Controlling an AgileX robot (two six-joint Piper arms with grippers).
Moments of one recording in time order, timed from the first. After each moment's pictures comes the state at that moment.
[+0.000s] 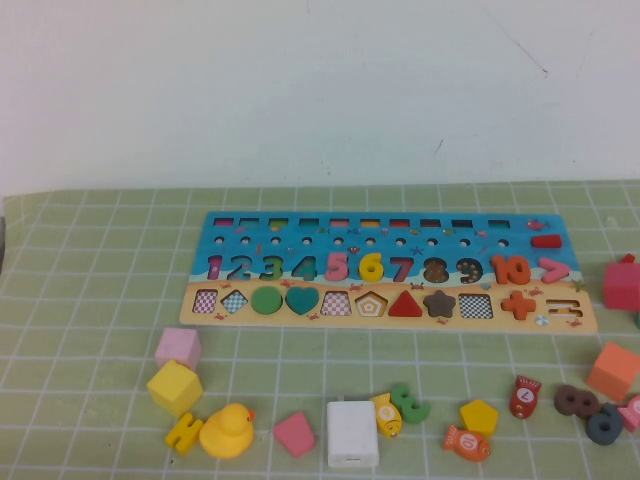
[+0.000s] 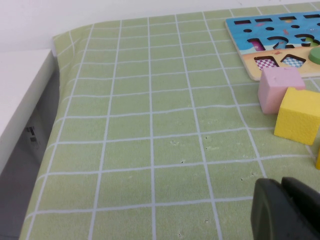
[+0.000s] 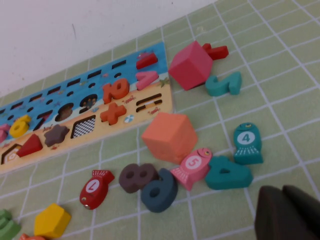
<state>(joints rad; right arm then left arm) -0.03 -0.01 0.02 0.18 0.42 0.19 -0.06 -0.01 0.02 -0.02 0.36 0.00</state>
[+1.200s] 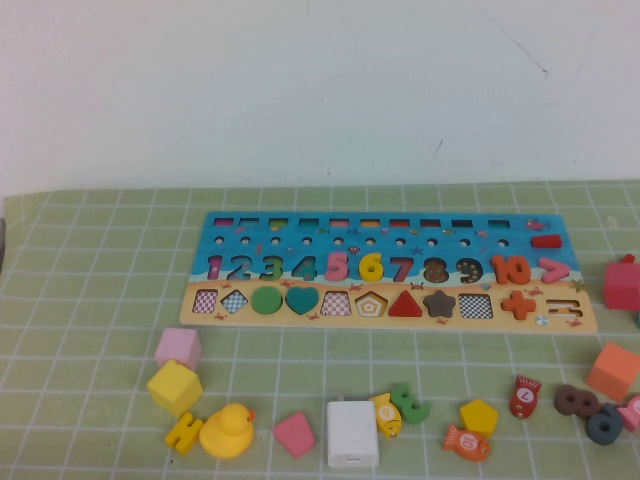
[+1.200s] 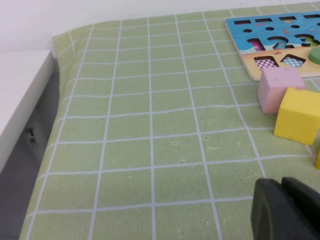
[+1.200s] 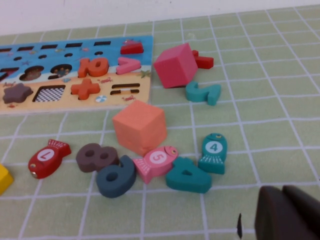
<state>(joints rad) -0.06 -0.01 0.02 0.13 0.42 -0.08 -0.06 -0.01 0.02 -0.02 0.36 0.00</state>
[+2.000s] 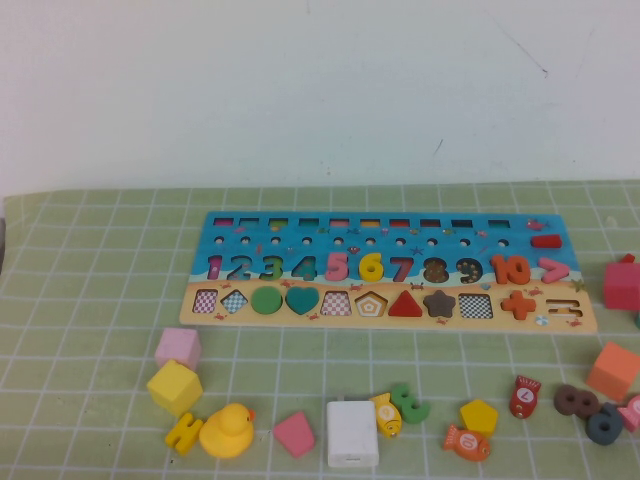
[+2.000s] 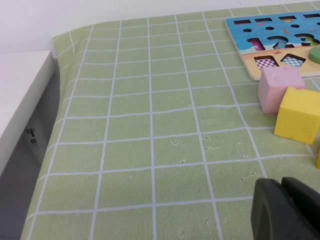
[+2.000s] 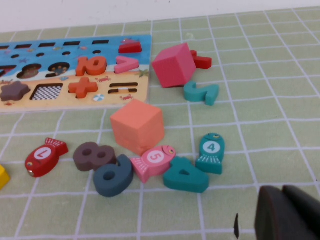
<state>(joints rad) -0.06 -0.01 0.02 0.12 0.42 -0.09 -0.06 -0.01 0.02 -0.02 0.36 0.01</state>
